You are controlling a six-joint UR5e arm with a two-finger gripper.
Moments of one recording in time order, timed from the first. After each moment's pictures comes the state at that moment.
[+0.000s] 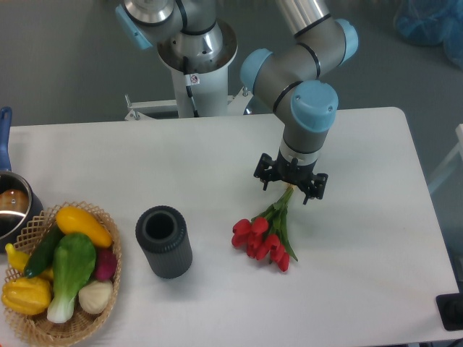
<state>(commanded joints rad) 2.64 -1.89 -1.83 -0.95 1.54 1.01</state>
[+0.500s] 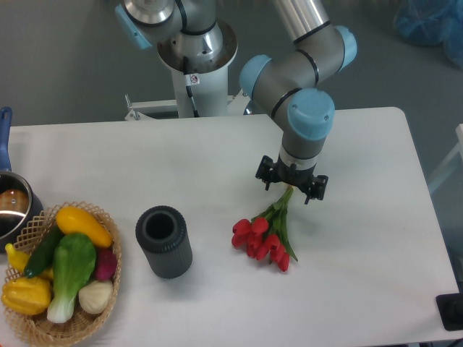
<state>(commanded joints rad) 2.60 -1.94 -1.83 -0.93 1.54 0.99</state>
